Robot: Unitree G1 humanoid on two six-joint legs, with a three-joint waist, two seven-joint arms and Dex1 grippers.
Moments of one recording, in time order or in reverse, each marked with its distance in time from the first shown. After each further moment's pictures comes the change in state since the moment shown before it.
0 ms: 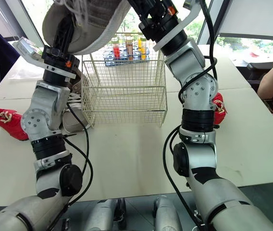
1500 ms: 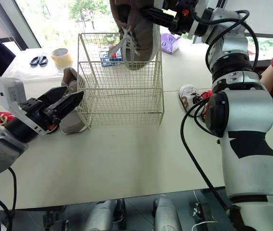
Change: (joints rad) left arm 0.661 0.626 -0.086 -0.754 0.100 0.160 0.286; right arm -0.512 -0.346 0.134 1.229 -0.782 -0.689 0.766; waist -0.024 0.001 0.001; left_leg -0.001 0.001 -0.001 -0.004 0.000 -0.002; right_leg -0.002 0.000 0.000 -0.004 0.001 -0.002
